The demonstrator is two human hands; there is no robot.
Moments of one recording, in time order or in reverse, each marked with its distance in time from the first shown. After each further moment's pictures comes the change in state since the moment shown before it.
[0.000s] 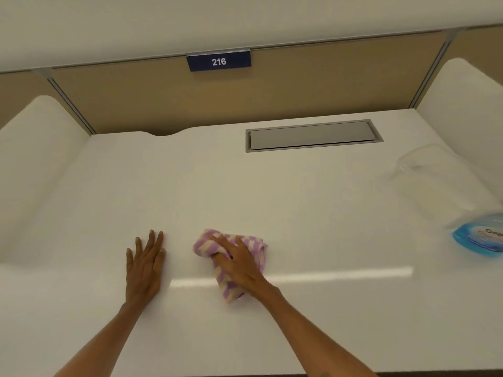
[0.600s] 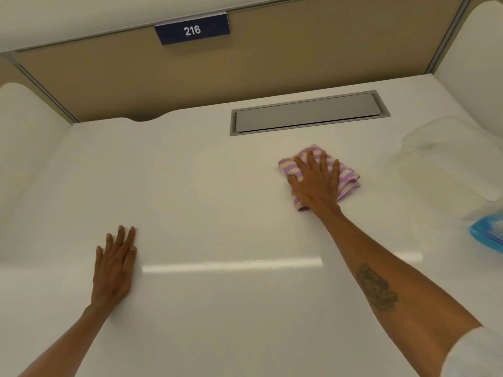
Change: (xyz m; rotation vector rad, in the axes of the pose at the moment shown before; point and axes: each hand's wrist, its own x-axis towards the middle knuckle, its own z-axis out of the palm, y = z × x) left_hand 0.003 0.008 0.008 0.143 0.022 -0.040; right_hand 0.094 0.105 -0.243 -1.124 0.395 0.195
